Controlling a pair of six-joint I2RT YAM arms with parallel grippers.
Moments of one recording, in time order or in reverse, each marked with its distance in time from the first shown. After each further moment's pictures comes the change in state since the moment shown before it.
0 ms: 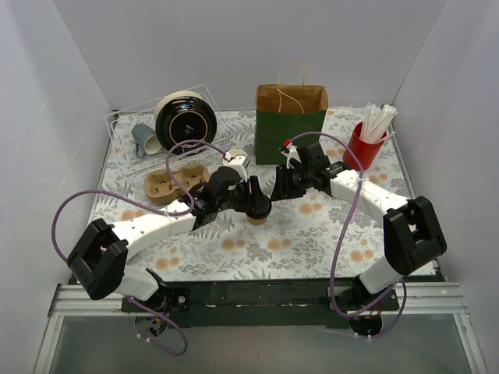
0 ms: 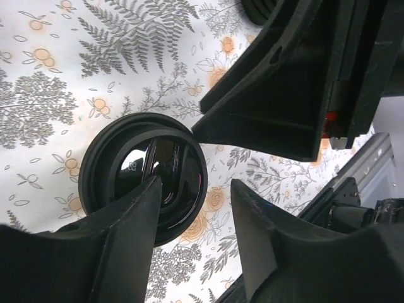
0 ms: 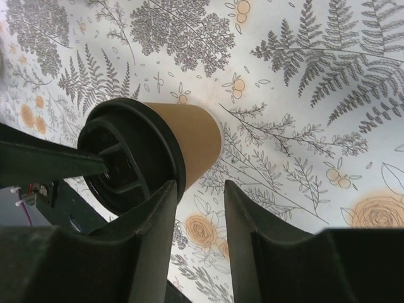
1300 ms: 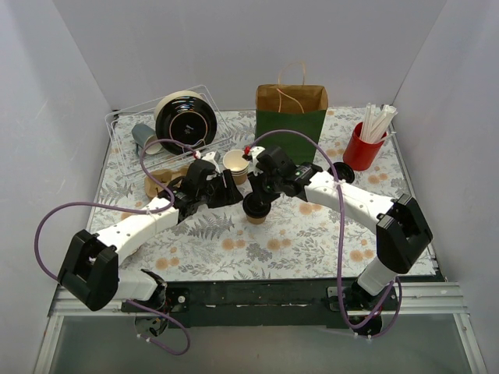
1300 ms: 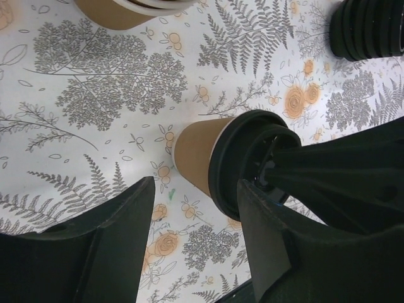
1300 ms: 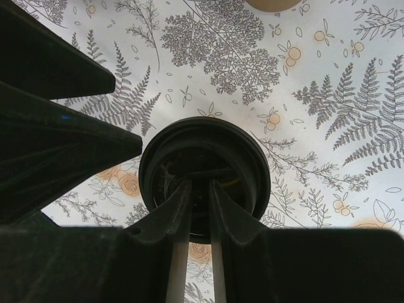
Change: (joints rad) left arm 0.205 -0.085 0.005 -0.256 0.006 -0.037; right arm 0.299 0.070 0.217 -0.148 0.339 -0.129
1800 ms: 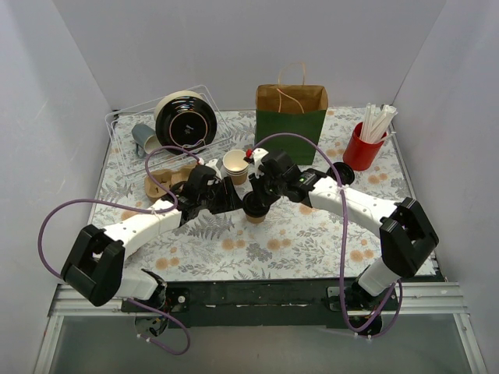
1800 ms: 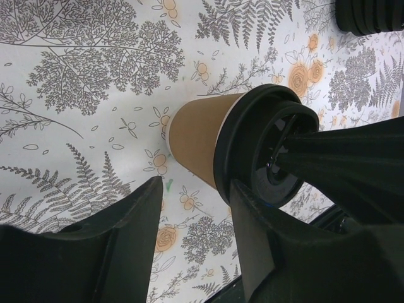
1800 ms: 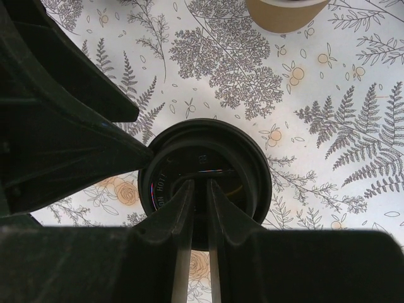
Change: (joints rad) left arm 0.003 0.033 -0.079 0.093 0.091 -0.019; right arm -0.001 -0.044 -0.099 0.142 -0.024 -0.056
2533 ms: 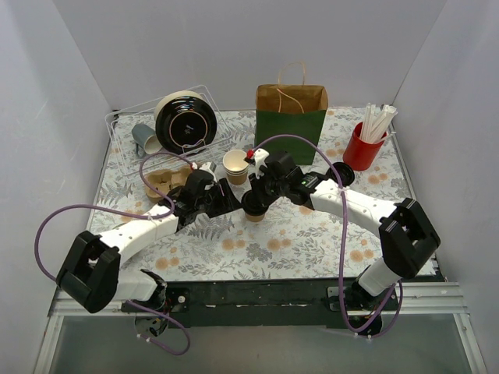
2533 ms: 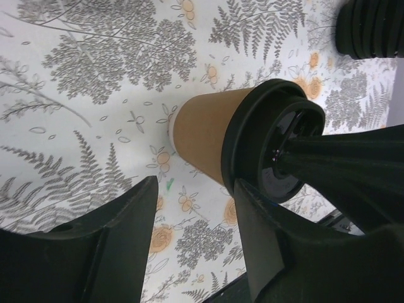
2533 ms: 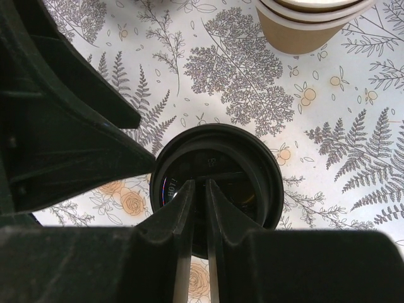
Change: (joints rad) left arm 0.003 -0.035 -0.065 0.052 -0.050 -0.102; right arm -0.017 -0.012 -0.066 0.122 -0.060 -0.014
